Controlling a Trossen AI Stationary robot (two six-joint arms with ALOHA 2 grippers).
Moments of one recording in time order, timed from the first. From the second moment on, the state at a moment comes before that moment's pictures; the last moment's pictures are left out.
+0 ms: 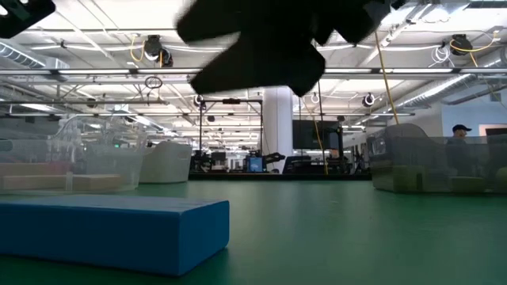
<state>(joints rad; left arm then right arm) -0.86 1.32 0.81 -0.18 -0.37 -0.74 0.55 1.99 1.26 0.11 0.23 0.43</state>
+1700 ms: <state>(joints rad) -0.86 1.32 0.81 -0.15 -0.46 -0.90 0.62 2.21 1.26 0.33 0.42 0.28</state>
